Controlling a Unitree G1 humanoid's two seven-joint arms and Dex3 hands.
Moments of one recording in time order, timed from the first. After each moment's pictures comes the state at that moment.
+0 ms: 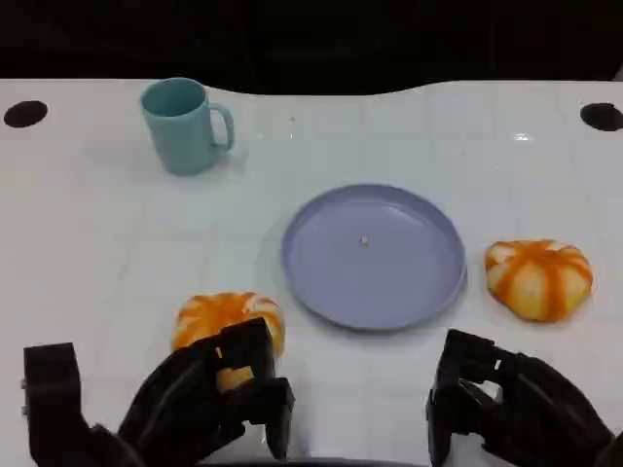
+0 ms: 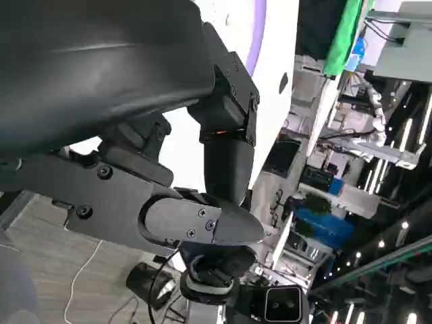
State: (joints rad) left arm 0.02 0.05 -0.03 0.20 -0.45 0.03 -0.77; right arm 0.07 -0.12 0.05 0.10 0.37 0.06 0.71
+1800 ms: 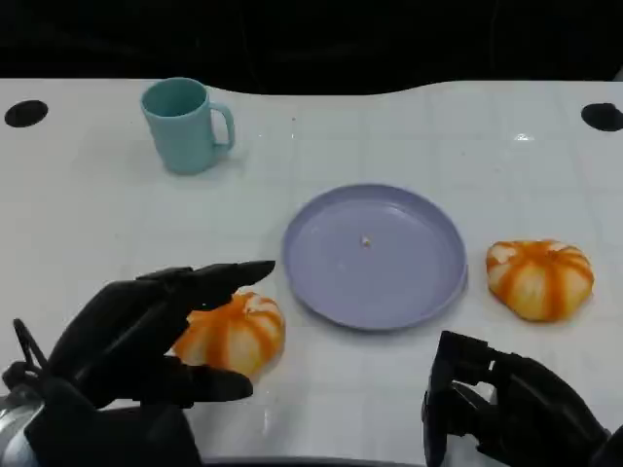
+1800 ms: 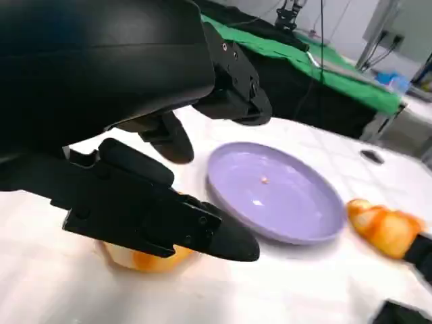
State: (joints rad) left arm 0.02 0.31 -0.05 -0.16 0.54 -0.31 -0.30; right arm 0.06 -0.12 0.06 0.09 0.36 0.07 0.71
